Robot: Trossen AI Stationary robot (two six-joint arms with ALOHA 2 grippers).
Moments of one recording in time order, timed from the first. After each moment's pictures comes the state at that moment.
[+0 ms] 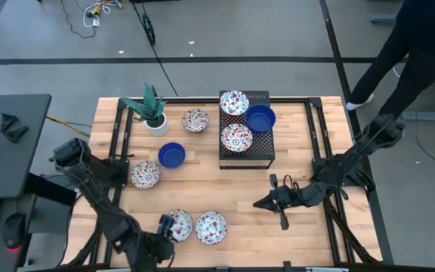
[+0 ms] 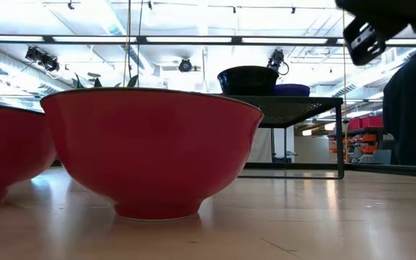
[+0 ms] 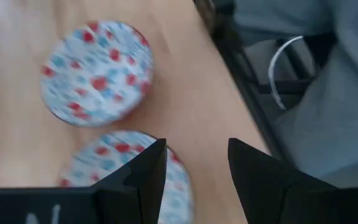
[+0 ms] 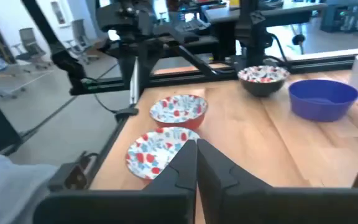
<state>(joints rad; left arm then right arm) -0.94 1.67 1.20 -0.52 -0.45 -0.45 0.69 1.33 0.41 0.75 0.52 0.24</state>
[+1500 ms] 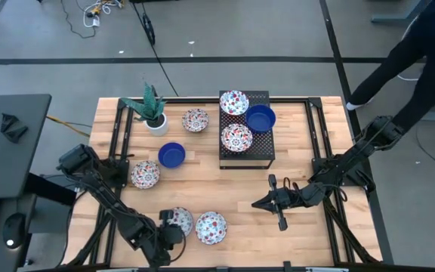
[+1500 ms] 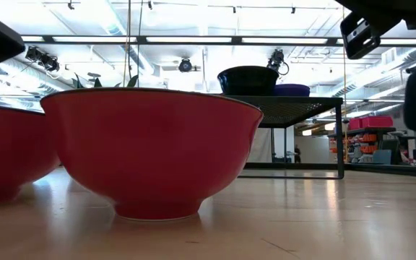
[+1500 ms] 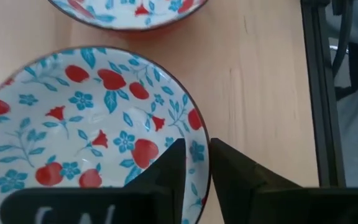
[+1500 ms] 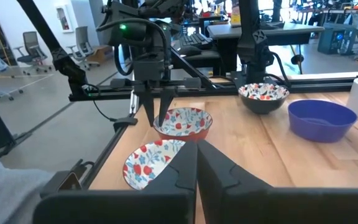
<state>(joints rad) -0.87 1.77 1.11 -0.47 -0.36 -0.80 0.69 1.38 0.41 0.86 0.52 0.15</state>
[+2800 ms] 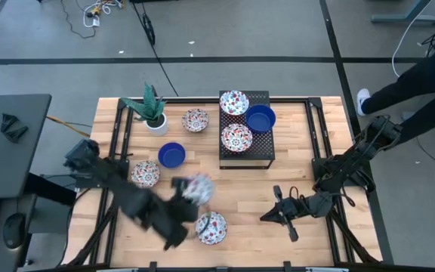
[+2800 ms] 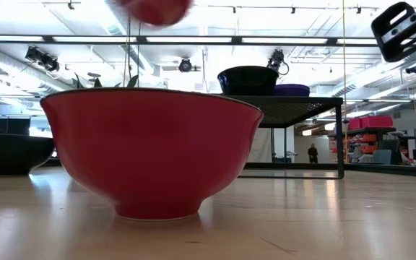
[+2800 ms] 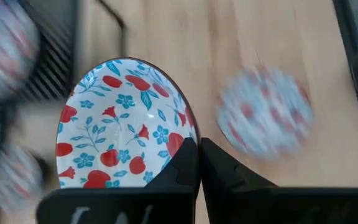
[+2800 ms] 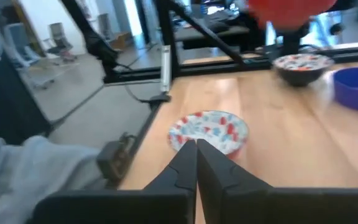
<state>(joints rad) -0.62 1.76 1.83 -1.20 -0.56 -0.36 0.83 1.38 0.41 0.79 0.56 0.28</state>
